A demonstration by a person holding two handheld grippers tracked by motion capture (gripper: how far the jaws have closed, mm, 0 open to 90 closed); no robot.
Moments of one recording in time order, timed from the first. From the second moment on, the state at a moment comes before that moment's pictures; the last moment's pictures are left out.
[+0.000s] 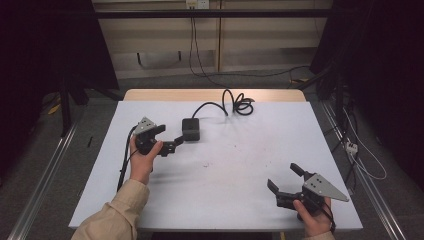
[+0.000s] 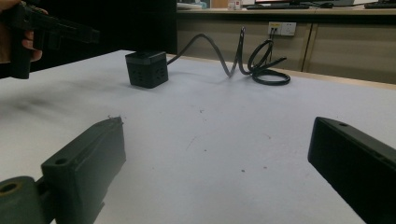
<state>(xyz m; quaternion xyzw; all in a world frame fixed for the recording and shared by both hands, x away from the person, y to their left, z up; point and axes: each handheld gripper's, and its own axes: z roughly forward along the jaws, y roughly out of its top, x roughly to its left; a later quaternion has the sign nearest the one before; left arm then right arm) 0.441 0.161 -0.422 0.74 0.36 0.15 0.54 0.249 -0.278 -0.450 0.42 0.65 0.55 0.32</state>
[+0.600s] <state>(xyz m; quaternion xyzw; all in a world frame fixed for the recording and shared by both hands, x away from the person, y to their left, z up) 0.453 0.148 -0.416 0.75 0.36 0.15 0.54 0.249 -0.279 -0.451 0.42 0.65 0.55 0.32</state>
